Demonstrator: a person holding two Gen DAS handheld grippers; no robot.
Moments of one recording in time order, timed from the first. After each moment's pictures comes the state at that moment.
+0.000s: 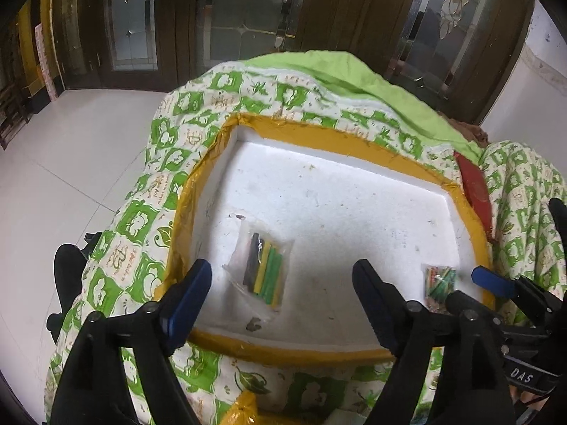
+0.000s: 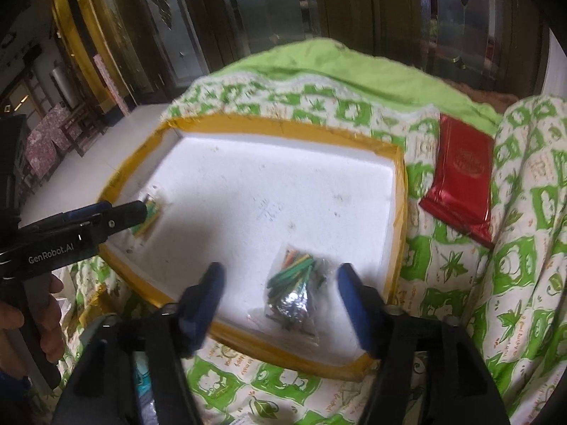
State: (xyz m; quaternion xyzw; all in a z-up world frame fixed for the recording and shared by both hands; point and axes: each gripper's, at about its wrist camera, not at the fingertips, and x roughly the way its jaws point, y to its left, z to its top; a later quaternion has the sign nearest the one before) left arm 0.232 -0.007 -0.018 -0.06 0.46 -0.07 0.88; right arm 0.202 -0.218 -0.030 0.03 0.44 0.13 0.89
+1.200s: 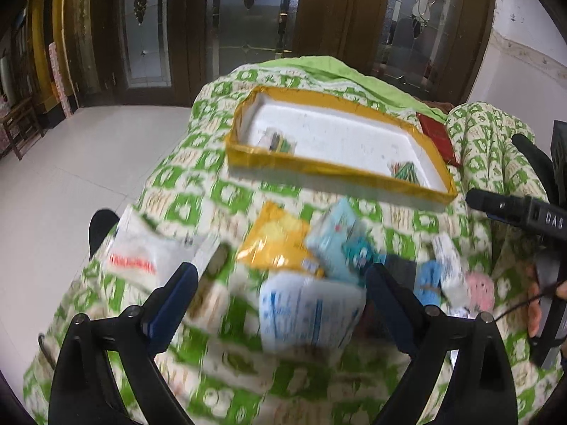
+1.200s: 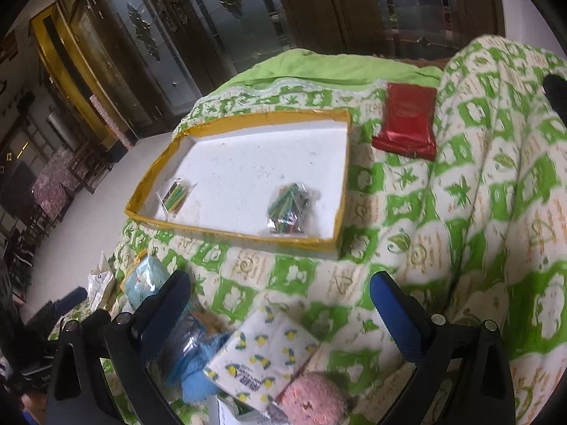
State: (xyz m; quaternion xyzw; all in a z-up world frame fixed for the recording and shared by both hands) left arm 0.054 0.015 -0.018 -0.03 0.42 -0.06 0.90; right arm 0.106 -0.259 -0.020 0.12 0.43 0.11 0.89
